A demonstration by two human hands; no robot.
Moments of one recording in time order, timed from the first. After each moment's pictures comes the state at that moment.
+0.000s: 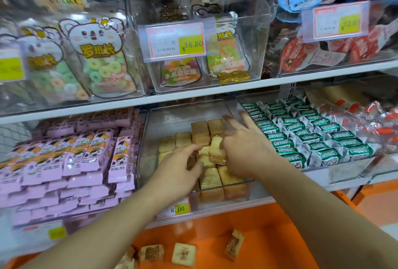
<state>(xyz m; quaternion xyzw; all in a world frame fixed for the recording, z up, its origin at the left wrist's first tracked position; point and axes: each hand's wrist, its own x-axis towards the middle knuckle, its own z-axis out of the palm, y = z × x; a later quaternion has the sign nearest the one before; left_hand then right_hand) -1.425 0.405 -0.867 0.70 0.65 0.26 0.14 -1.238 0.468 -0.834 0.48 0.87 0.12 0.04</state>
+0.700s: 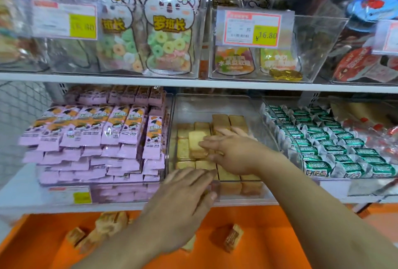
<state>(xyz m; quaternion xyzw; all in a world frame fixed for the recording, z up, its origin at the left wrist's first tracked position) -1.458 0.312 -0.888 0.79 0.60 0.15 0.05 -1.299 0.470 -0.847 0.38 0.92 -0.06 0.06</state>
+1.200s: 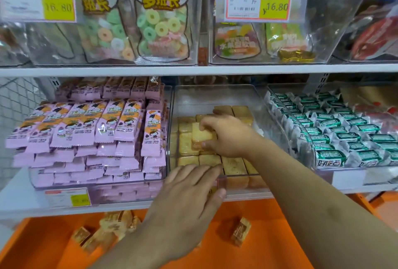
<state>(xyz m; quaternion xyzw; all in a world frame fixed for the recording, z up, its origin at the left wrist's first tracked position) -1.456 0.311 -0.896 0.78 0.61 0.16 0.04 -1.327 0.496 -0.864 0.40 0.91 -0.08 -0.08</state>
